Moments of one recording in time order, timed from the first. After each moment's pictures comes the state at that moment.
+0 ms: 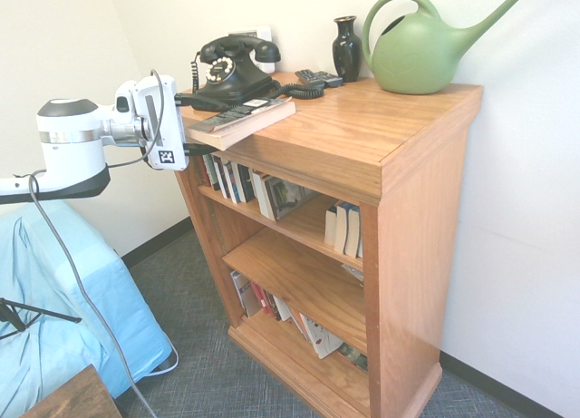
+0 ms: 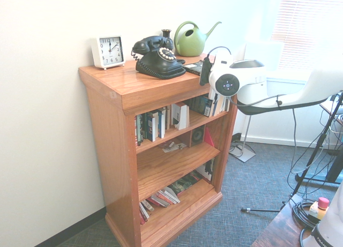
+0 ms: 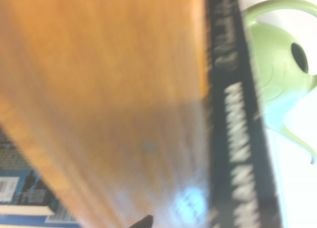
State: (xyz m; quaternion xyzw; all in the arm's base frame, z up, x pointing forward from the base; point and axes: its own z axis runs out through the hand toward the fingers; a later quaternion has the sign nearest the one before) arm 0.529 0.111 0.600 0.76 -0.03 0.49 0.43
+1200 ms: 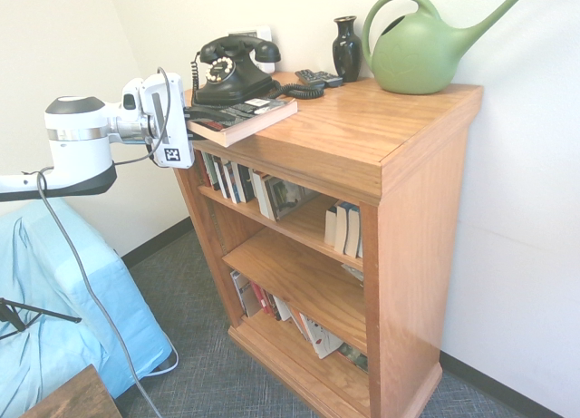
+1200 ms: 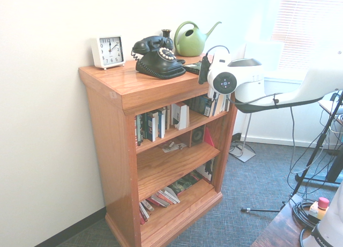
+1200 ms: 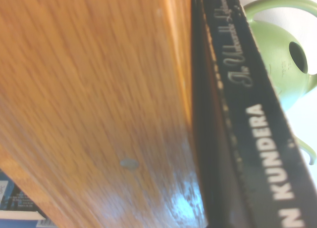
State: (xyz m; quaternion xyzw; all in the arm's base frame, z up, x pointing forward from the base) arm 0.539 0.107 0.600 0.76 -0.03 0.49 0.43
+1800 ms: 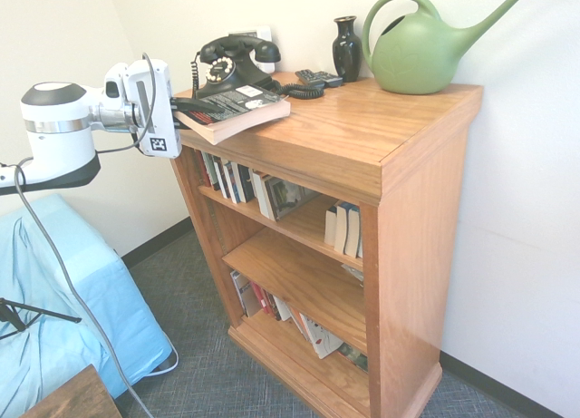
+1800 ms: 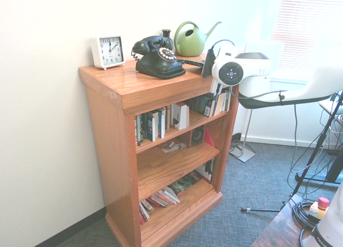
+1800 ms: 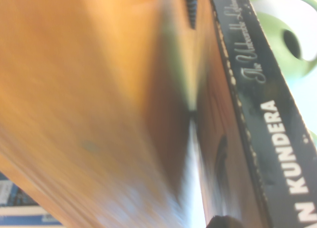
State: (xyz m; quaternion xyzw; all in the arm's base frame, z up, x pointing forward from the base) arm 0.510 0.098 0.644 0.77 -0.07 0.50 0.40
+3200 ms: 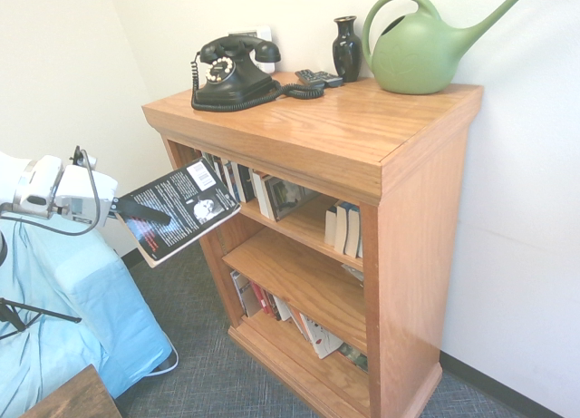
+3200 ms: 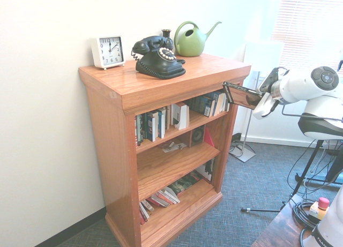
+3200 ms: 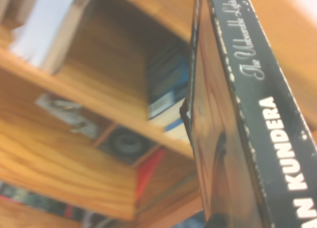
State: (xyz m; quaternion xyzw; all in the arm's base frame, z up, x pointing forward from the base) arm 0.327 0.025 0.551 0.86 -0.22 0.44 0.11
